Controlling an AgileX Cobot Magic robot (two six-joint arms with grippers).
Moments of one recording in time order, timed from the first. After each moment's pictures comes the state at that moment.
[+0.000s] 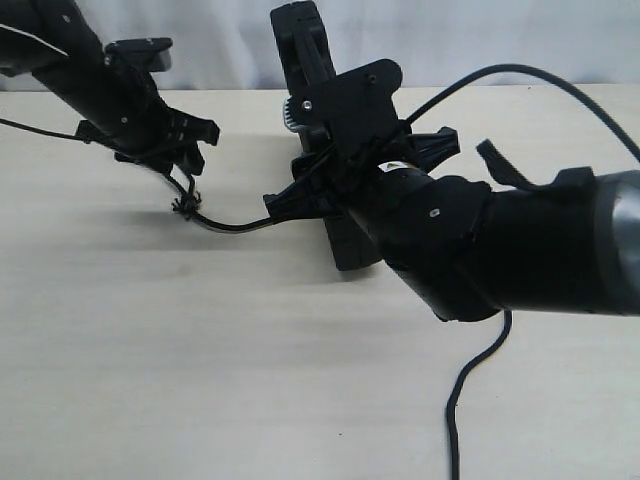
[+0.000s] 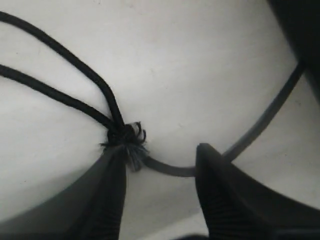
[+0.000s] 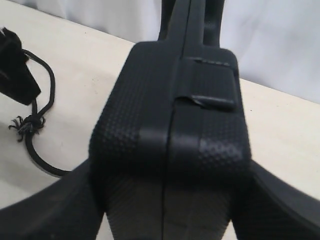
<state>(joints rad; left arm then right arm) -0.08 2.04 -1.42 -0.37 0.68 0.24 0.85 1.70 -0.91 1.29 -0.59 -1.12</state>
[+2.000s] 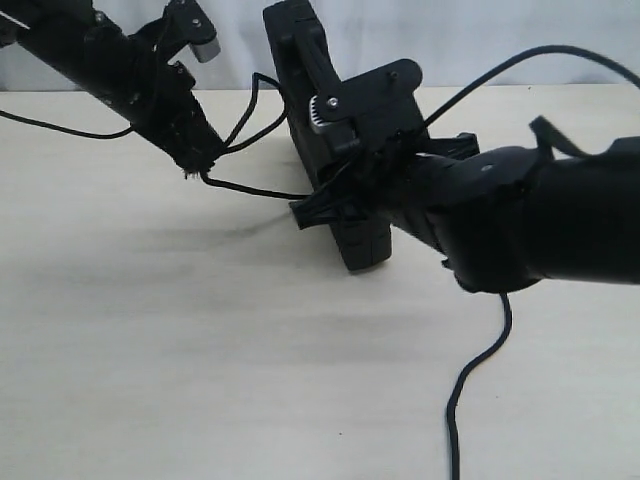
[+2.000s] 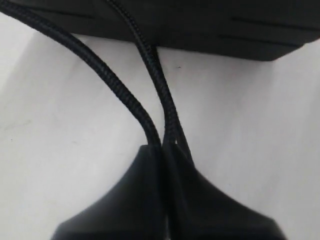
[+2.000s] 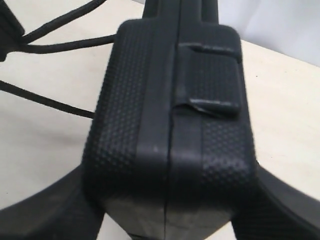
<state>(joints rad) -0.10 1.90 -1.41 -0.59 0.84 1.17 0.76 1.65 -0.89 1.55 -0.42 -1.40</state>
